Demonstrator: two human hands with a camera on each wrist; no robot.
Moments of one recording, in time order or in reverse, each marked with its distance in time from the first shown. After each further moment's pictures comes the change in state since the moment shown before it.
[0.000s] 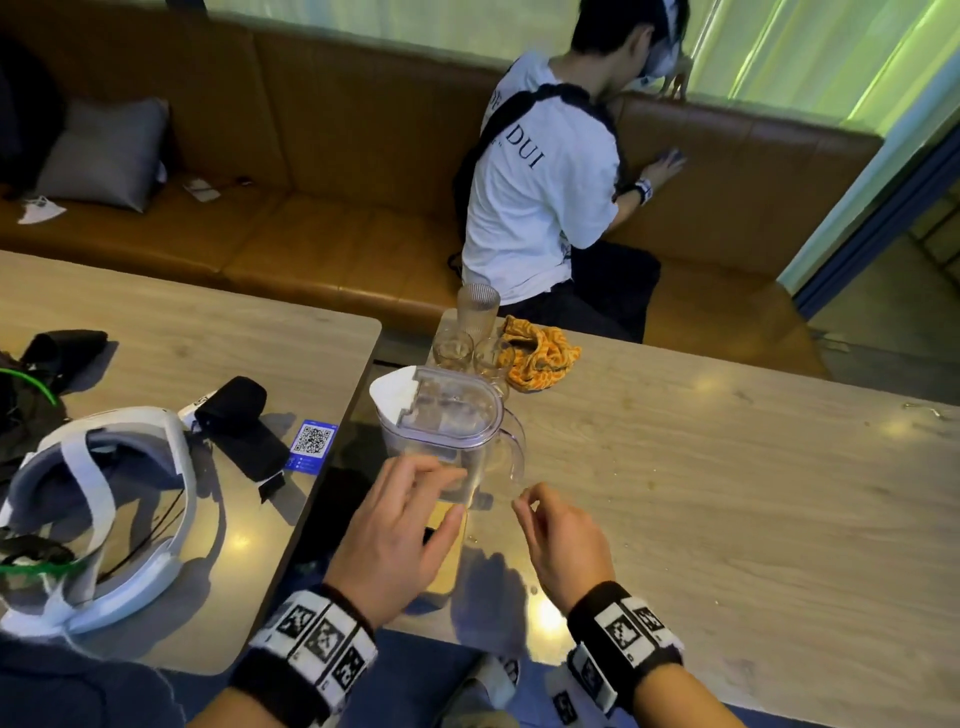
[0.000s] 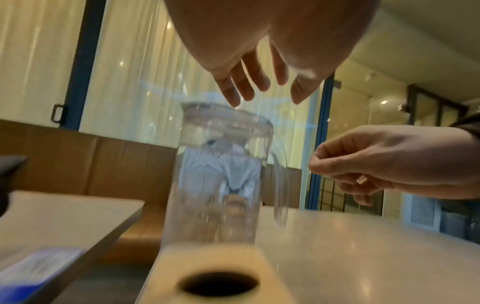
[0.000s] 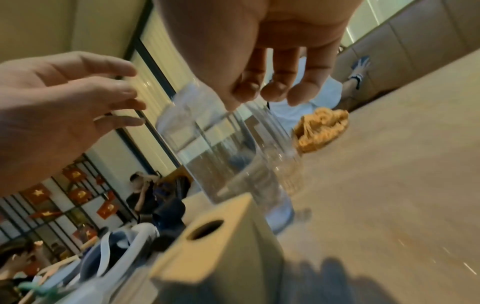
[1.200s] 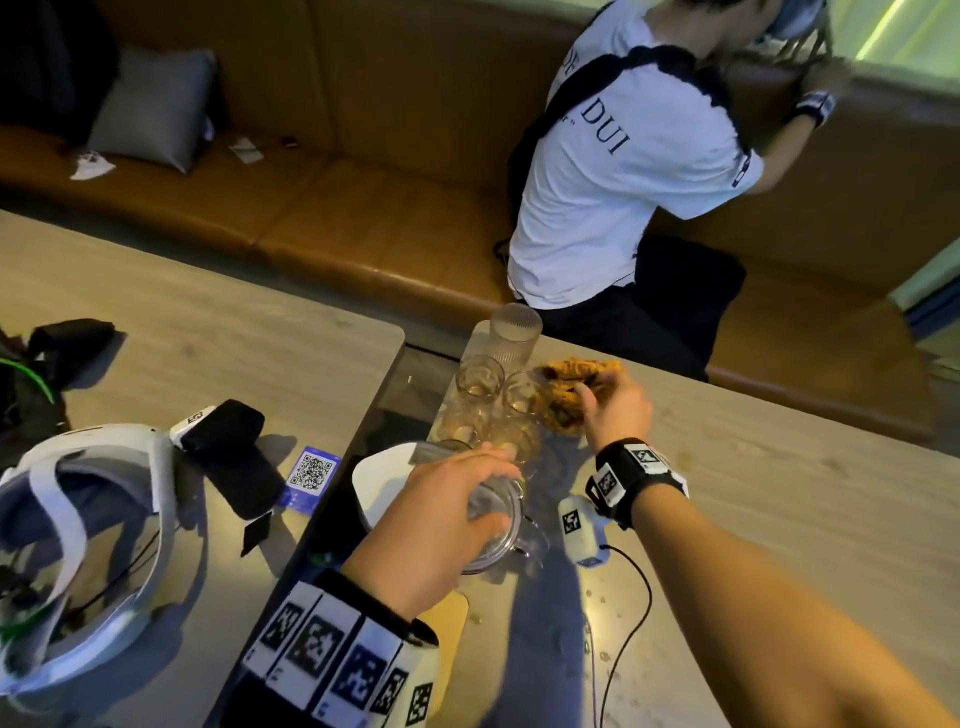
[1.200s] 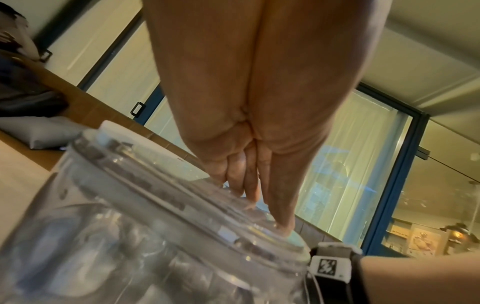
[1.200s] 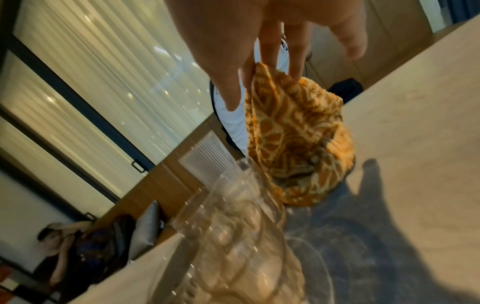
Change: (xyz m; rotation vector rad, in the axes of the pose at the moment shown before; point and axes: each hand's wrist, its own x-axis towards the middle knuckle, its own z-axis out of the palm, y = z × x) left_hand 0.144 -0.002 -0.002 -0.274 -0.308 -0.448; right_hand 0.280 0.068 0.010 0.047 0.219 0.308
